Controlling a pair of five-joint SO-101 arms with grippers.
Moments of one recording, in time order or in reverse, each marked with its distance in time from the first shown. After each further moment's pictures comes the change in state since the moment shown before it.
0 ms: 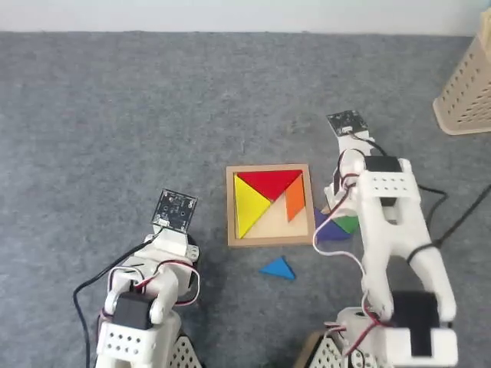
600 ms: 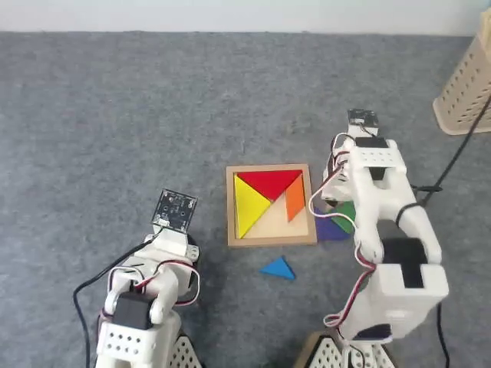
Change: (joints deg) left arm 0.0 0.0 0.0 0.0 0.0; right arm -0.4 19.0 -14.1 -0.4 -22.9
